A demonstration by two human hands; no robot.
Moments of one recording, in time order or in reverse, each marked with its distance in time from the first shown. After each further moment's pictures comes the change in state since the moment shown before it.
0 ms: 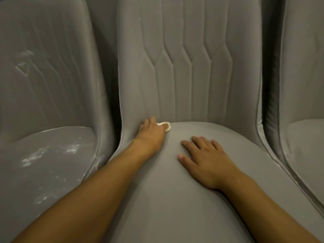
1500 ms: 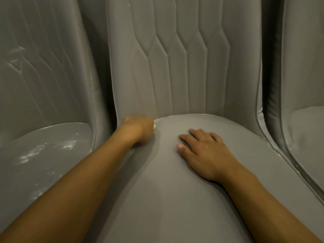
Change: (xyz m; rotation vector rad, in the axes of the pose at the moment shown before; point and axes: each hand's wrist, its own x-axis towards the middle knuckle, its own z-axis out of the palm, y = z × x) left_hand -0.008 -0.007 -0.031 0.334 -0.178 -0.055; right_hand -0.005 0.002 -0.001 0.109 0.023 0.009
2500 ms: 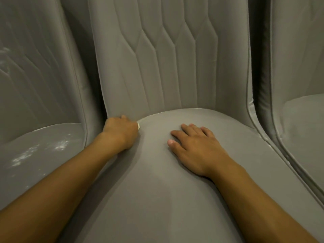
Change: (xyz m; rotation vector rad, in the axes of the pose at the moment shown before) left_hand -0.018 -0.007 0.016 0.296 0.035 -0.044; right_hand -0.003 0.002 -0.002 0.043 -0.024 -0.018
